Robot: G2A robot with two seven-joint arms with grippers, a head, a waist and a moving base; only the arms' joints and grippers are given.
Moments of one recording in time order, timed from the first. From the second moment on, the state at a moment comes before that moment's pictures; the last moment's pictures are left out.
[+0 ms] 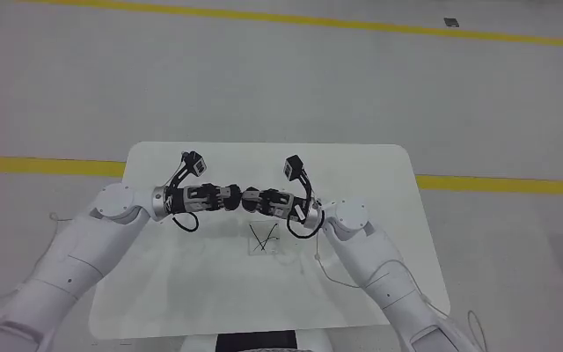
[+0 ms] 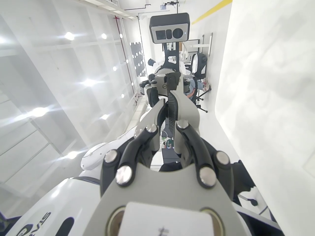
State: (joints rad) left arm 1.10 -1.02 -0.99 -1.25 -0.70 -0.32 -1.14; right arm -1.16 -1.26 0.99 -1.34 0.43 -0.10 0.89
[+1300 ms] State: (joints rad) left arm 1.10 -1.02 -1.00 -1.24 -0.70 -0.33 -1.16; right arm -1.19 -1.25 1.04 -1.35 0.45 -0.12 0.88
